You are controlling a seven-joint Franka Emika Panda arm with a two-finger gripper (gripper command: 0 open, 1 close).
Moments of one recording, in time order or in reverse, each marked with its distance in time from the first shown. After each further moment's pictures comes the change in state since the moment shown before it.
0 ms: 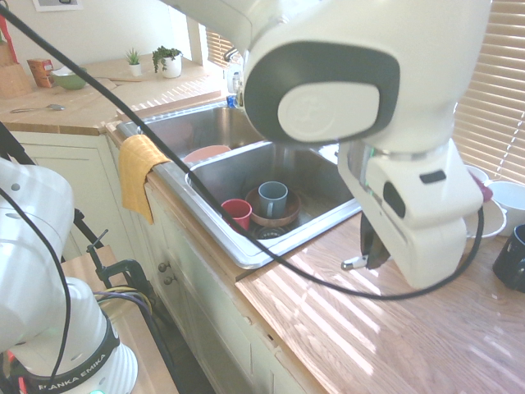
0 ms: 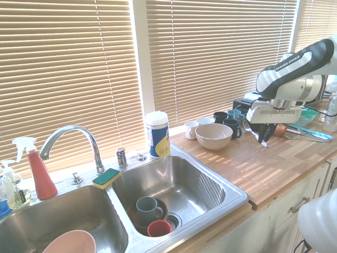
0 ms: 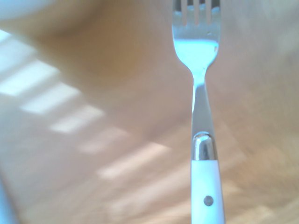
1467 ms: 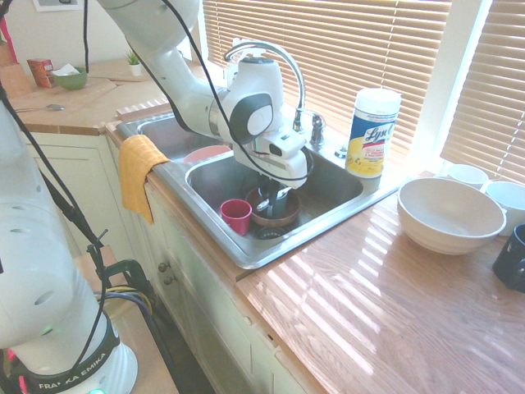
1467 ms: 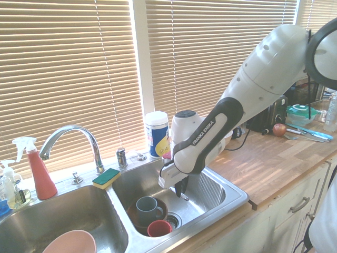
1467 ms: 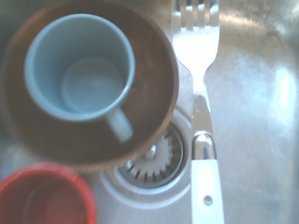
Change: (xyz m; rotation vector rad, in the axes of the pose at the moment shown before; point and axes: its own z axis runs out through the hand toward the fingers) arm -0.265 -0.194 0.222 -0.087 -0.048 -0.515
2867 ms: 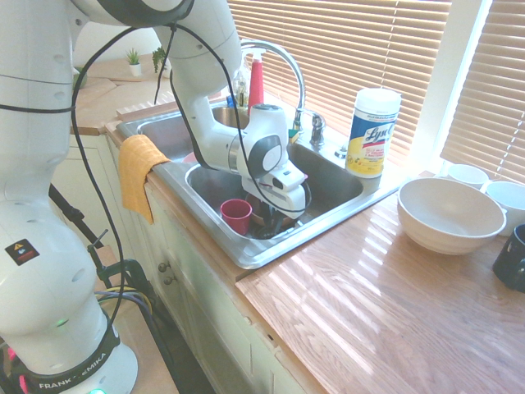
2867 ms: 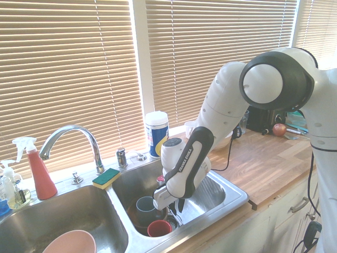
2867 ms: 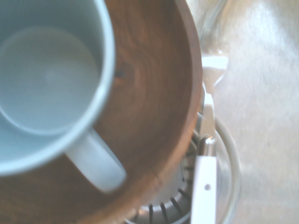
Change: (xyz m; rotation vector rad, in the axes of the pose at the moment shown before) arm -0.004 -0.026 0.089 -0.058 -0.034 0.065
